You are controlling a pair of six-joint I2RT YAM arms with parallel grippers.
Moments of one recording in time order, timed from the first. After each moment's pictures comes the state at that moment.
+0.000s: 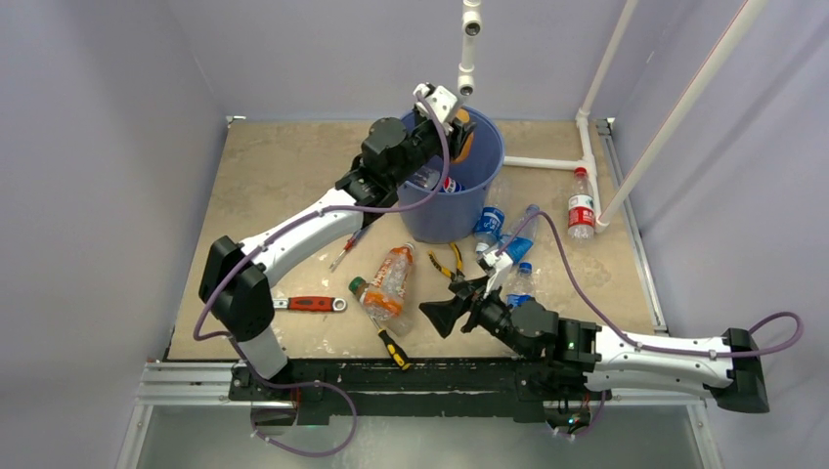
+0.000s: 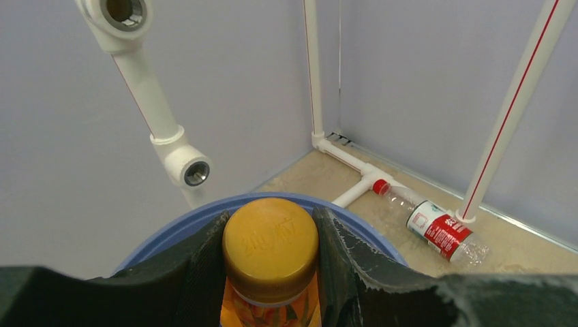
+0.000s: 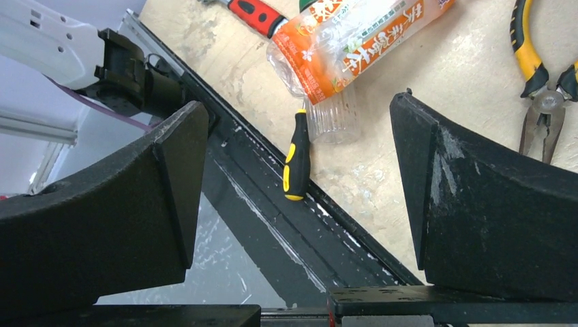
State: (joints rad) left arm -0.75 1.69 1.50 0.37 0.02 0.09; right arm 1.35 0.65 0.38 0.15 0.53 0.58
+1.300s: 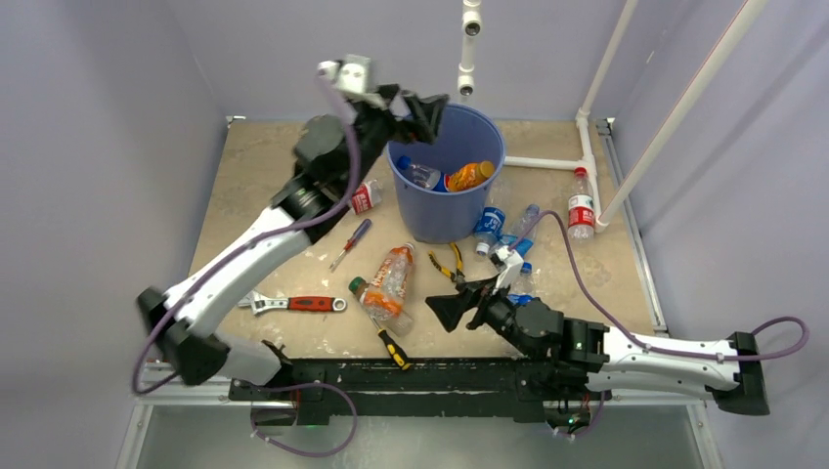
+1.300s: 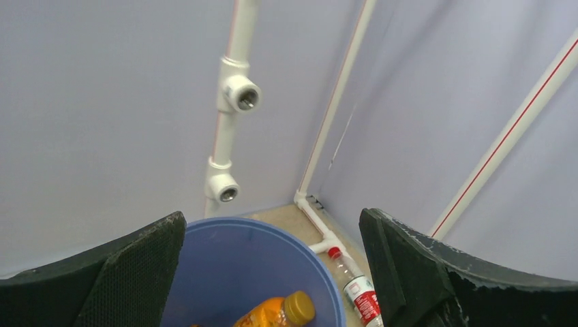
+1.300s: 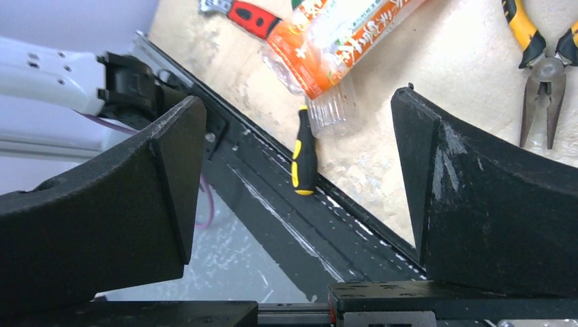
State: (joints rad) left arm -0.75 1.48 1.55 0.19 -0.18 -0.24; right arm 1.35 0.63 0.40 0.07 0.59 0.68
